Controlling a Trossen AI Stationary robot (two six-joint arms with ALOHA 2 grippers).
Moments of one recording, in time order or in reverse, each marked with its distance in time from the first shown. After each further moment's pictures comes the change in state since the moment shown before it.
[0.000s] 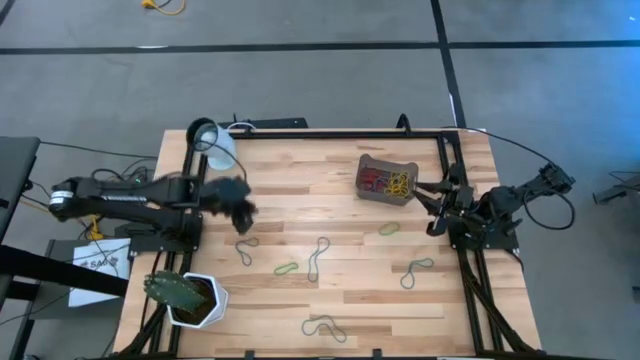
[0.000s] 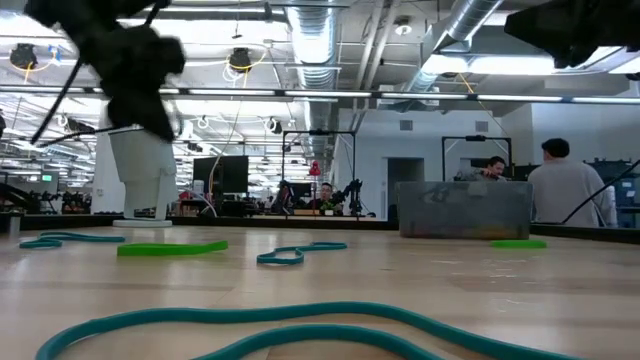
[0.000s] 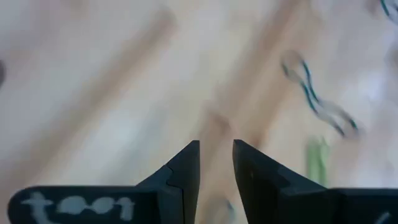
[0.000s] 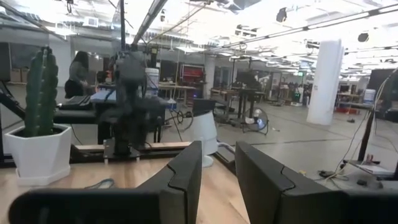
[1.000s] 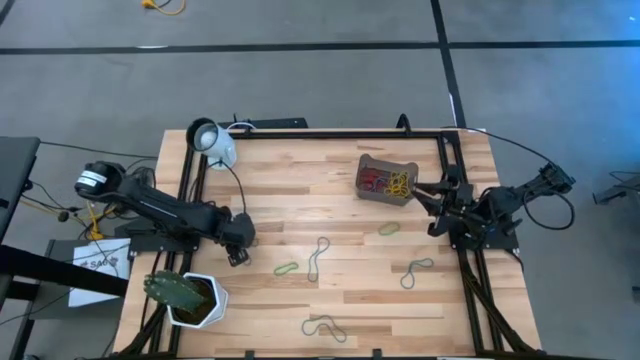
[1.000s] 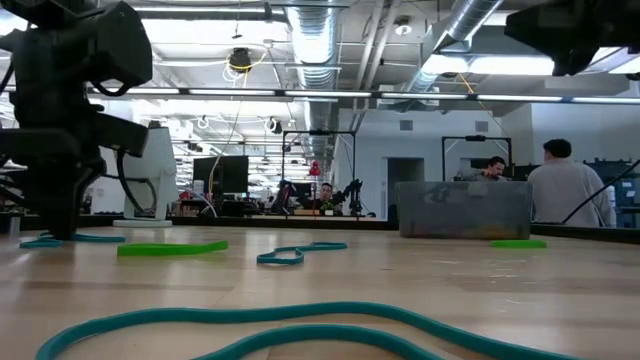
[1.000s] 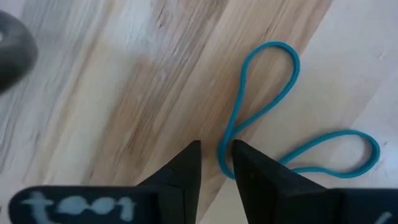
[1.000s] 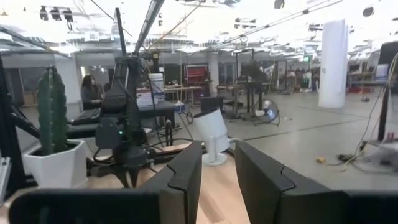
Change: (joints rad) left arm -0.303 0.418 -0.110 -0.064 -0.005 -0.186; right arm 0.002 0.001 0.000 -0.009 -0.001 0.144
